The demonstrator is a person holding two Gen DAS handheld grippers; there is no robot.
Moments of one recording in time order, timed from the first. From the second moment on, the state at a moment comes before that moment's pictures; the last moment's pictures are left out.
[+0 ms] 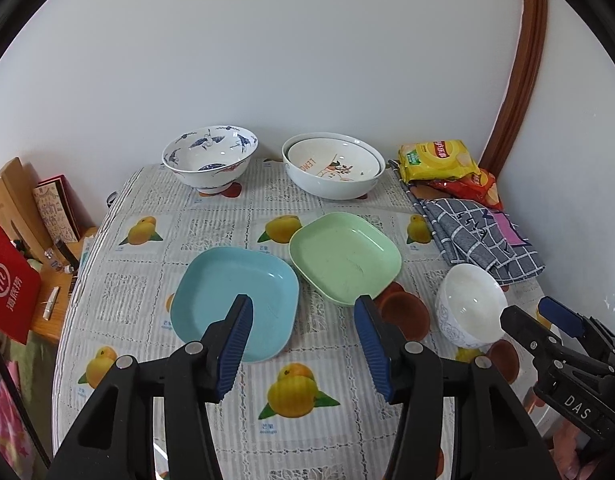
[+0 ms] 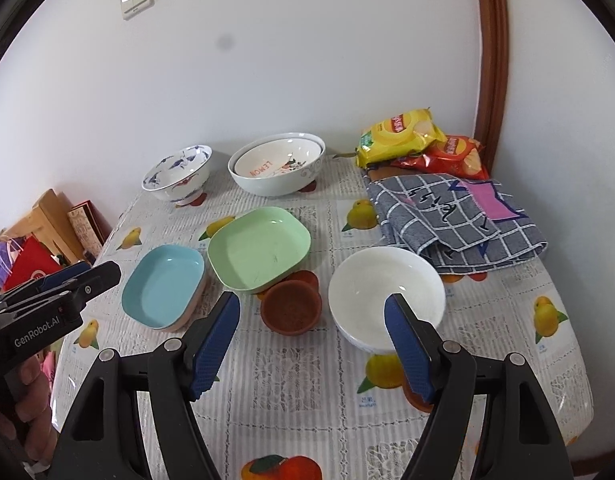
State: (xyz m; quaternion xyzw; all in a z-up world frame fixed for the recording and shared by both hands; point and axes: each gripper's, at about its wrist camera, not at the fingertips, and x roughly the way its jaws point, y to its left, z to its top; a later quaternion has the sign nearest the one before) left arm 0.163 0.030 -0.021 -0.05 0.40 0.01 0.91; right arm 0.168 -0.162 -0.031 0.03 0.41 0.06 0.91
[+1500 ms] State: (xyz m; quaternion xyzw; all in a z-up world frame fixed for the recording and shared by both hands) left arm 0.346 0.041 -0.126 -0.05 0.51 0.00 0.86; right arm 0.360 -0.118 -0.147 -0.01 0.51 0.06 0.86
